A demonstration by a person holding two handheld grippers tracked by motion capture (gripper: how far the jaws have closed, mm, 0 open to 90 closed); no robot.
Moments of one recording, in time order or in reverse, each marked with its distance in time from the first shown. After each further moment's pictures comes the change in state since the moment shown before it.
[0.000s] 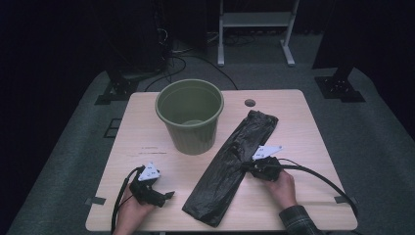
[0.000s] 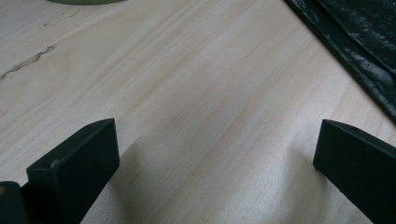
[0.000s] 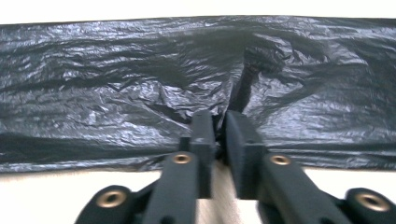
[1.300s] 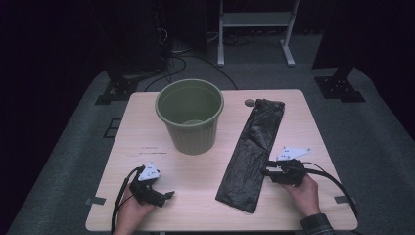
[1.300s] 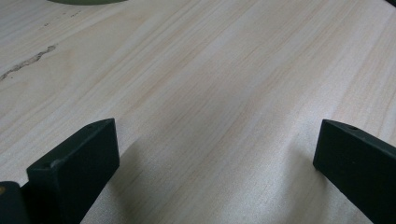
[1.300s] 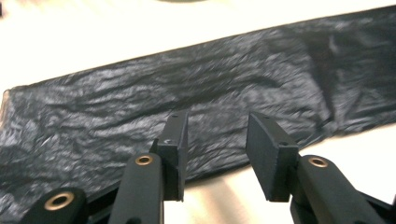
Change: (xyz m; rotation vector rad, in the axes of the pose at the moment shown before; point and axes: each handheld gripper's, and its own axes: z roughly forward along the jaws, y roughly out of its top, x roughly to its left) left arm 0.000 0.000 0.000 -0.001 0.002 -0.002; right arm -0.008 -0.024 -0.061 -0.022 -0.037 0.086
